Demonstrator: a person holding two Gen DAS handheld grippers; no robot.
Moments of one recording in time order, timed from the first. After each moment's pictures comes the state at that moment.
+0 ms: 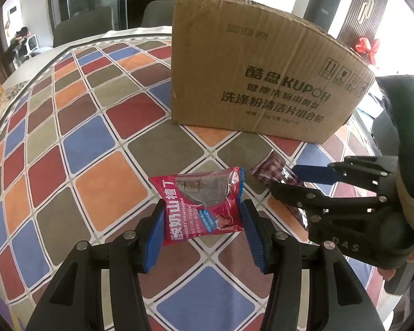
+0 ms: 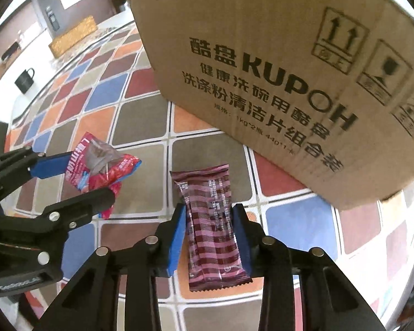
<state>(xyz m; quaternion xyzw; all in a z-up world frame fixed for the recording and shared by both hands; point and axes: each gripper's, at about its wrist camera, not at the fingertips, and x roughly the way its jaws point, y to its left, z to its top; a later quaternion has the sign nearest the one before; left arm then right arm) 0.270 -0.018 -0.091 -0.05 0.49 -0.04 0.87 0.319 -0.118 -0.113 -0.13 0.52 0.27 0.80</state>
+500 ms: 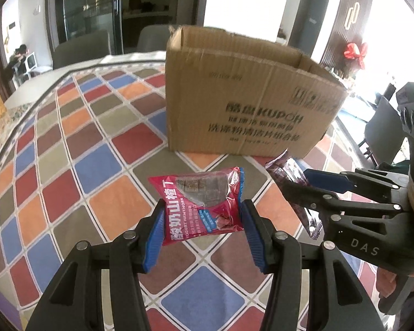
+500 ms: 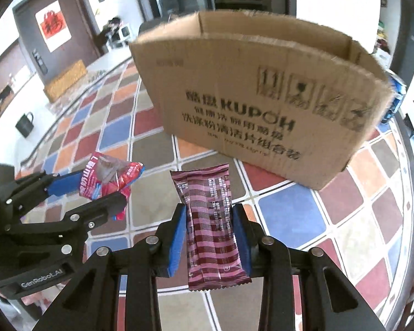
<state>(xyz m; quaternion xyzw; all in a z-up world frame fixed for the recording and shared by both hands) 0.252 -0.023 -0.050 -0.04 0.44 -0.05 0.90 0.295 -0.142 -0.063 -0.05 0.47 0.23 0.85</state>
